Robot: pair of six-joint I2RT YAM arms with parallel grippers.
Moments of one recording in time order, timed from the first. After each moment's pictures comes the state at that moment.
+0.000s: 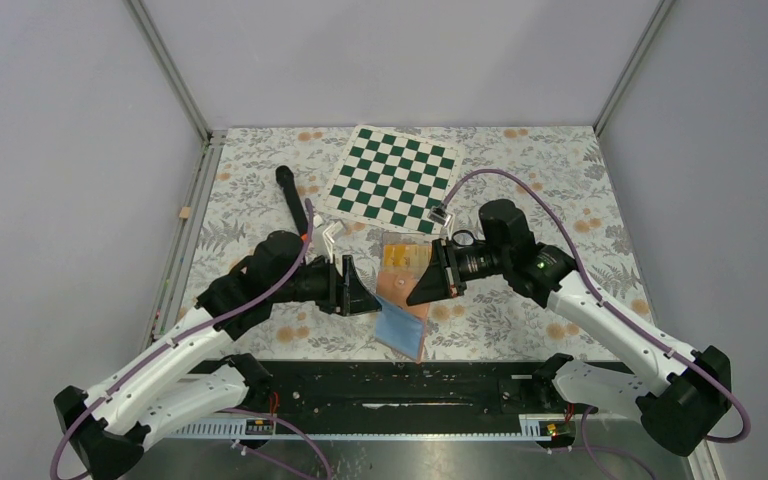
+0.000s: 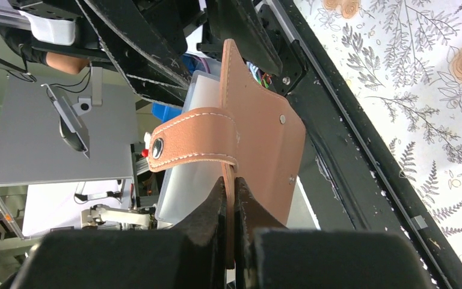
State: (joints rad) left arm -0.75 0.82 0.79 -0.49 0.48 -0.71; right arm 0.66 1.08 0.89 -0.36 -0.91 0.71
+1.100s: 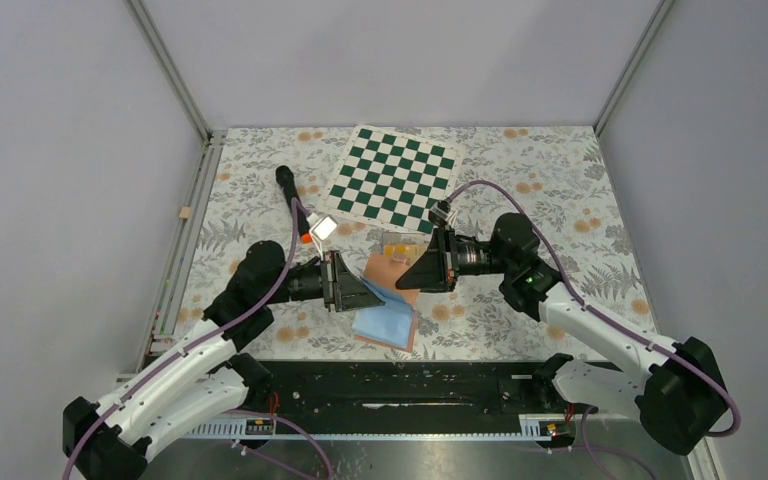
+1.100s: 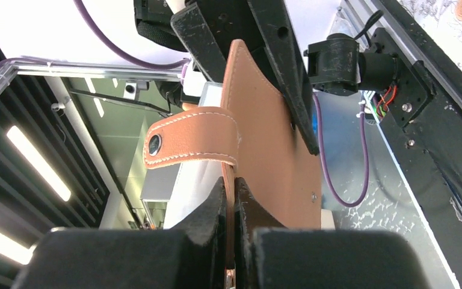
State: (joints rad) left arm -0.67 0.75 0.57 0.05 0.74 -0.95; right arm 0.66 1.09 0.66 0.43 -0.96 1.48
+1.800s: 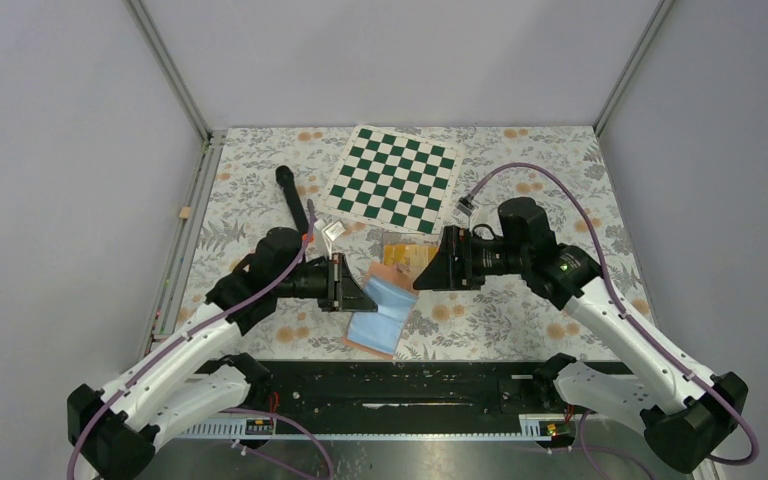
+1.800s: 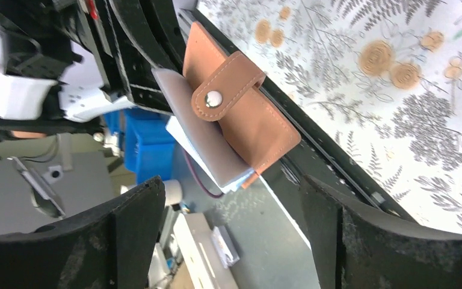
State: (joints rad) left arm -0.63 0.83 0.69 -0.35 0.71 -0.86; right arm 0.60 1.00 0.94 -0.51 -0.70 0.76
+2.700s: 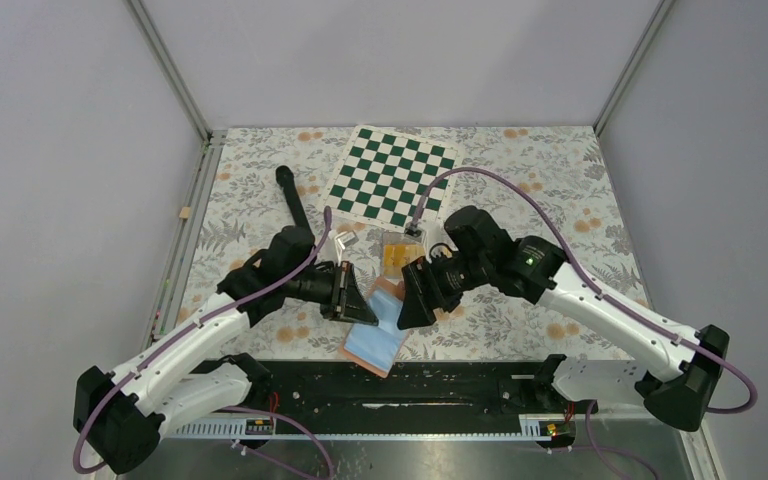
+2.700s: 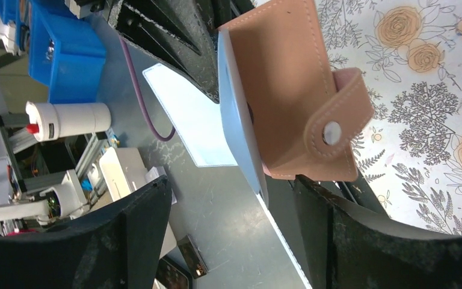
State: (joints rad) left arm -0.64 0.94 0.72 -0.46 0.83 -0.82; right arm 0.88 1.15 1.13 -0.77 -0.55 0.43
